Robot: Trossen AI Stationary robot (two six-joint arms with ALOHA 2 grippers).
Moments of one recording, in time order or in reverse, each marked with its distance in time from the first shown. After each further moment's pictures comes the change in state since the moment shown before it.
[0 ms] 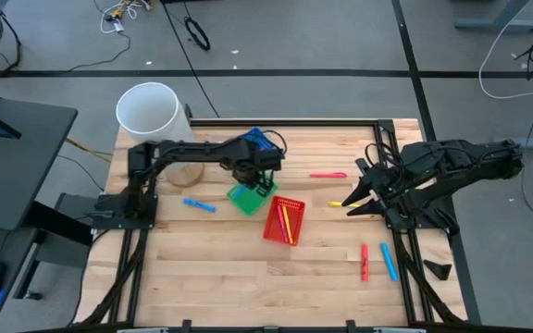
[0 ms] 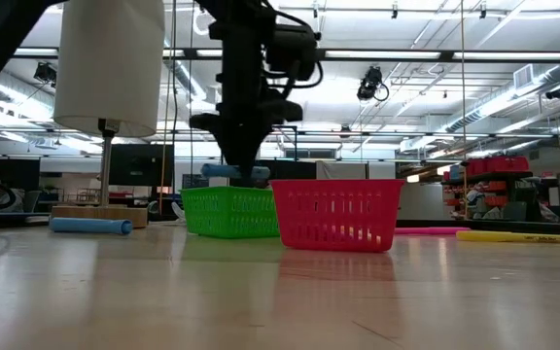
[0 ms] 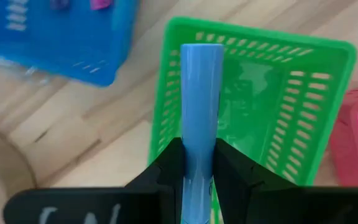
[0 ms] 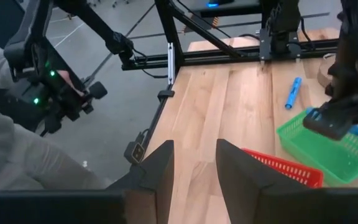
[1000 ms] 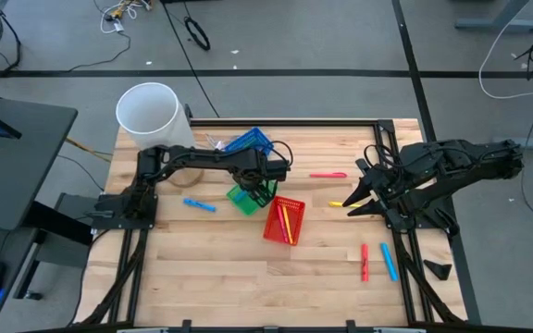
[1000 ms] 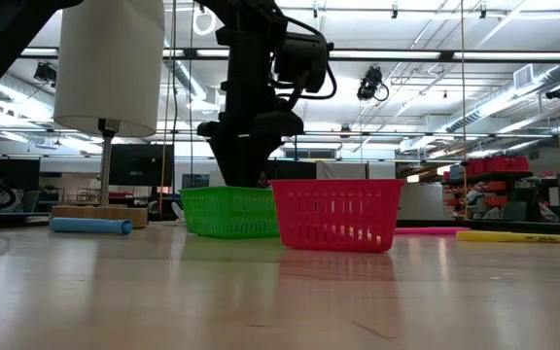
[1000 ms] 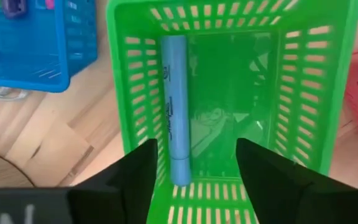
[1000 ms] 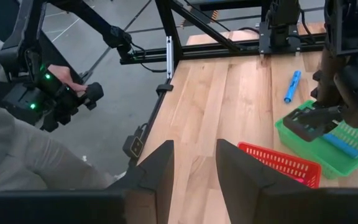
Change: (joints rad) left arm -0.042 0.080 0.036 -0.027 -0.011 0.131; right arm 0.000 0.000 0.000 -0.025 0.000 -0.002
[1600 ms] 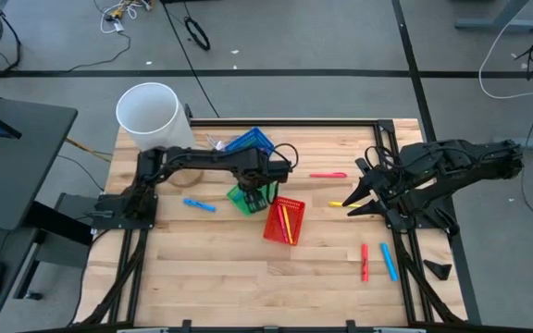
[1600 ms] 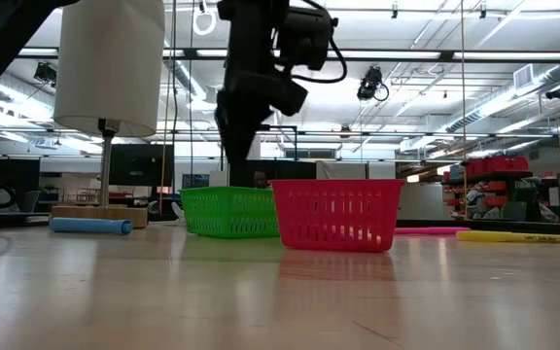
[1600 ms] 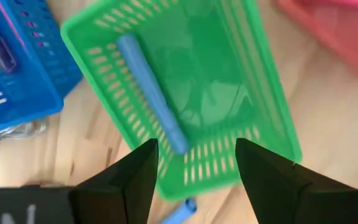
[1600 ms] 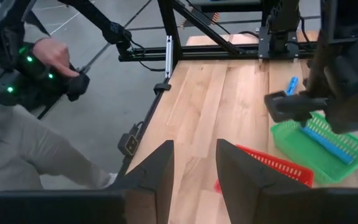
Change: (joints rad) left arm -0.035 0.000 0.117 -0.154 0.041 0.362; right arm 0.000 0.000 0.000 0.000 0.003 -0.053
